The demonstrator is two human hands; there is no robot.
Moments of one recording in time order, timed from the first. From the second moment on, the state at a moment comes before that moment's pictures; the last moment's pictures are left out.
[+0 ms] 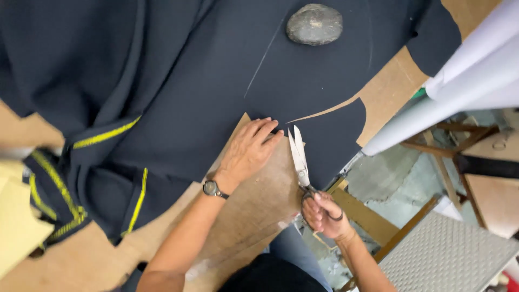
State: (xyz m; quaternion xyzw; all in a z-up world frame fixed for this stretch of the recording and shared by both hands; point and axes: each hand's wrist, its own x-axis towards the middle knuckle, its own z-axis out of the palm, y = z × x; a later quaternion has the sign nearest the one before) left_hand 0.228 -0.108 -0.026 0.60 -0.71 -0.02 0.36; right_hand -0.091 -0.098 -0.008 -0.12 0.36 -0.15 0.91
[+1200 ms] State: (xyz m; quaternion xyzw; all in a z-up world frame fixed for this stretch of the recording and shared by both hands) left_hand 0.215 -0.106 -0.044 0.62 -0.69 0.00 0.36; right_hand -0.127 -0.259 -0.003 -0.51 0.38 0.07 0.77
